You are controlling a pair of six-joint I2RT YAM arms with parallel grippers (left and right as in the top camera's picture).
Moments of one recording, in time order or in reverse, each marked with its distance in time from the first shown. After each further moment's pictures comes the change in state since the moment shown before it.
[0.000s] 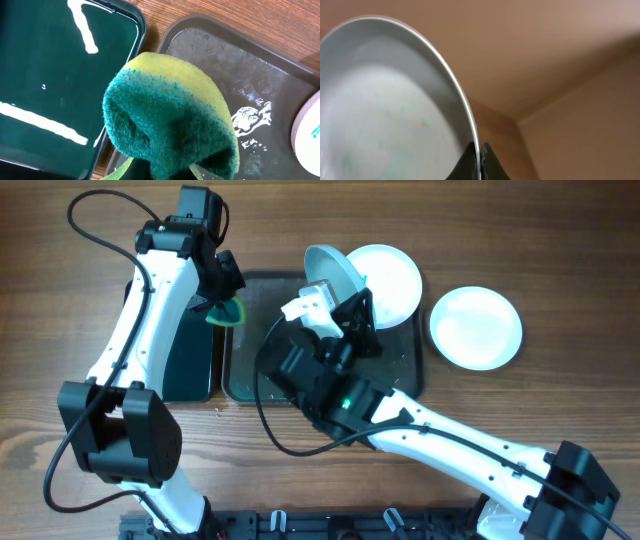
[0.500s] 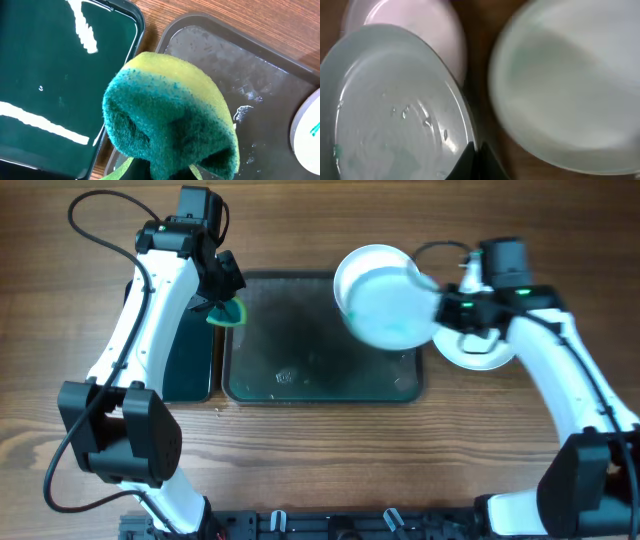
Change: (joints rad) left arm 0.000 0.000 0.000 -0.002 0.006 0.000; right arm -1.015 -0.002 -0.021 -0.370 -1.545 0.476
